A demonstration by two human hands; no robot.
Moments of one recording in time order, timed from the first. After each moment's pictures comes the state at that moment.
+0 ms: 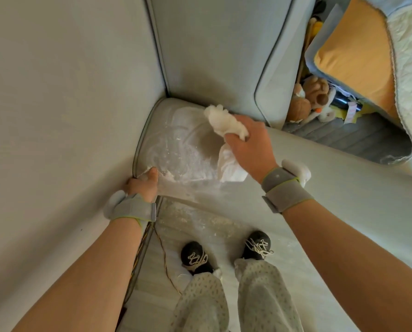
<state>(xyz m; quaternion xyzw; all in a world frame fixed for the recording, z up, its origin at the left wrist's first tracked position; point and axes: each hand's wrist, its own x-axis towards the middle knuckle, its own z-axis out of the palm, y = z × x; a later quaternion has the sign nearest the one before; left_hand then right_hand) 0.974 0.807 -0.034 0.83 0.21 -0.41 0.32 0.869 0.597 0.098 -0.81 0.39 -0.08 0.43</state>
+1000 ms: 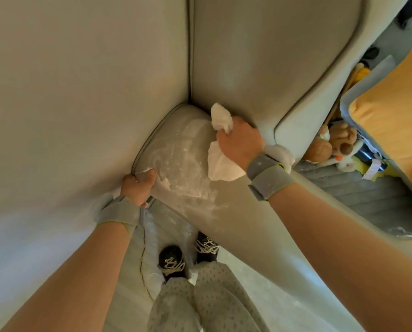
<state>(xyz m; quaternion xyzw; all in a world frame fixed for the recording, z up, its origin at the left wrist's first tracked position) 0.962 0.793 -0.020 0.77 0.32 -0.37 0.41 0.940 0.564 0.083 -0.88 0.33 0.16 0.30</state>
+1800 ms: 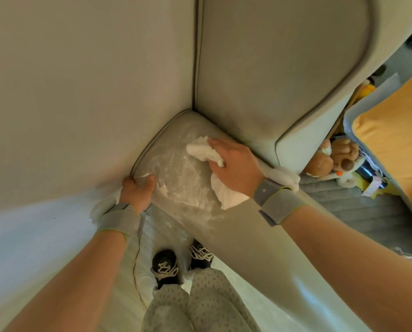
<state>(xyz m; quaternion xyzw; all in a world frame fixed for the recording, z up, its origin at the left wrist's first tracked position) 0.955 0.782 0.002 0.80 0.30 -0.34 0.39 0.922 0.560 0.084 -0.94 0.07 0.17 0.29</state>
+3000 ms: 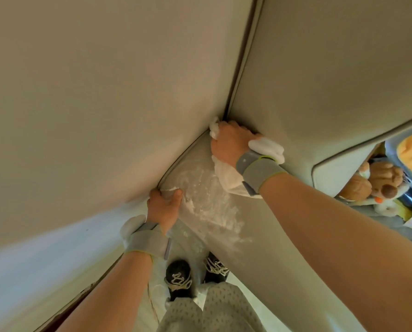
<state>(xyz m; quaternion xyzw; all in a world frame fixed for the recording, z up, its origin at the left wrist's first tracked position) 0.946 0.783 -0.007 0.82 0.26 -0.32 0.40 1.020 0.597 0.072 -0.94 0.16 0.26 0.18</state>
